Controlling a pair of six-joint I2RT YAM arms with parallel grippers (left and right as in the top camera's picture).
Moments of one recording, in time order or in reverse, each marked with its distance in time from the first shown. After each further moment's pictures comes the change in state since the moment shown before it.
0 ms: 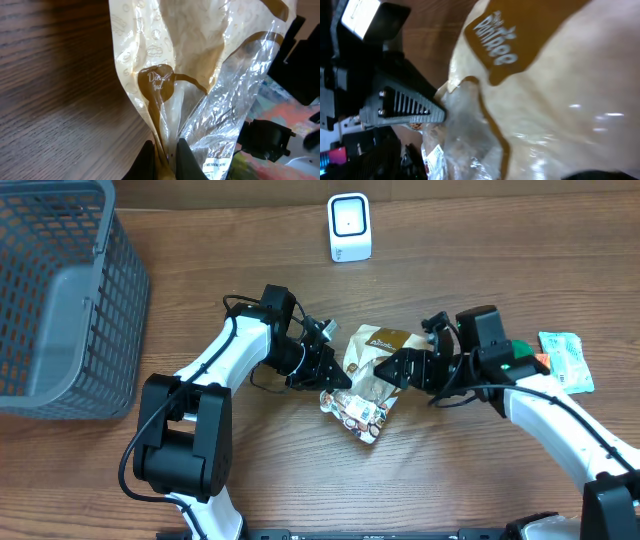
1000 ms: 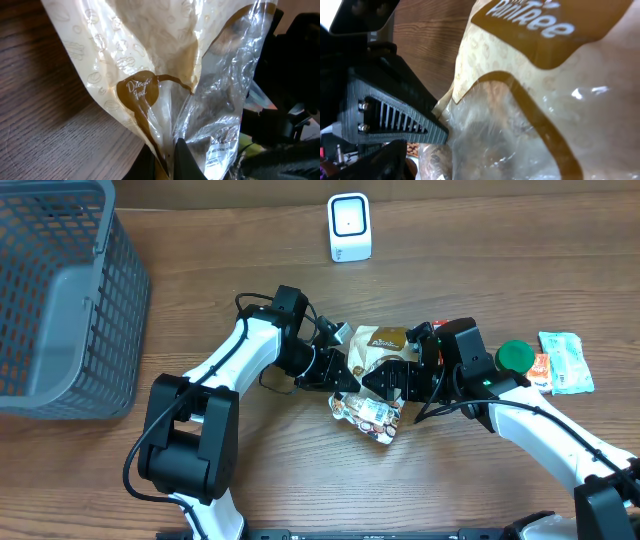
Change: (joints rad) left arm -0.054 0.000 0.000 0.020 0.000 0.071; right arm 0.093 0.000 -0.069 0.139 0.100 0.047
